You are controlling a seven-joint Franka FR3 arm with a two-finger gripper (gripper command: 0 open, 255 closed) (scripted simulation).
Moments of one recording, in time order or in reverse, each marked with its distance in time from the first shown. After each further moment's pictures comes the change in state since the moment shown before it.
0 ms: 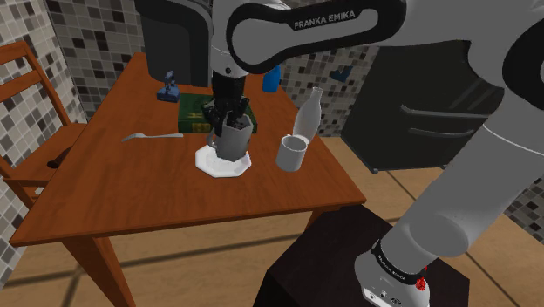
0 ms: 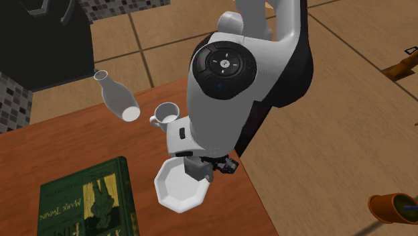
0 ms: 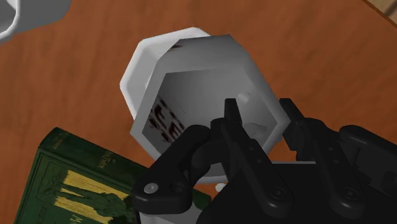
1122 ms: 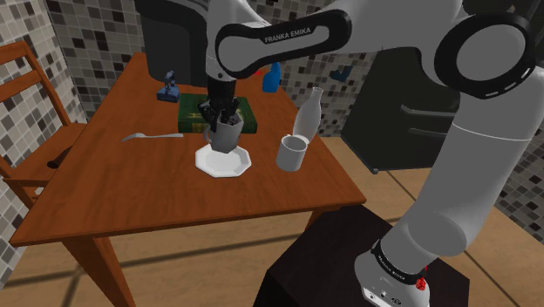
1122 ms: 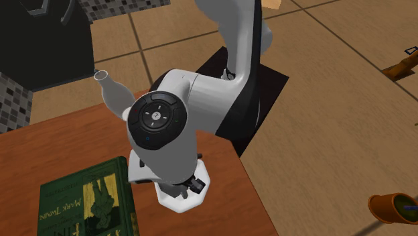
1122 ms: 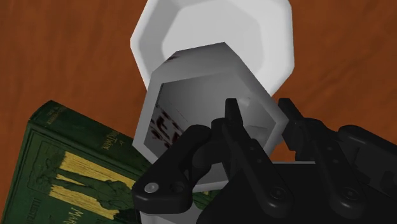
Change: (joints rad) arm -0.024 0.223 -0.047 0.163 -0.099 0.041 -0.040
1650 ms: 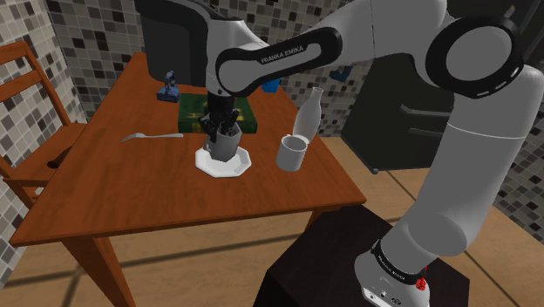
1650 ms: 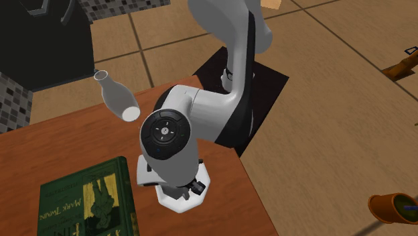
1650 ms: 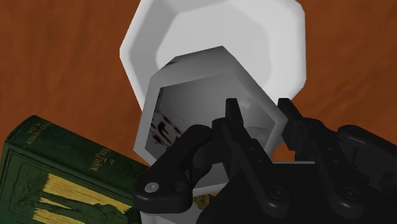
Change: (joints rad) arm 0.003 0.035 -0.007 -0.064 -0.022 0.096 0.016
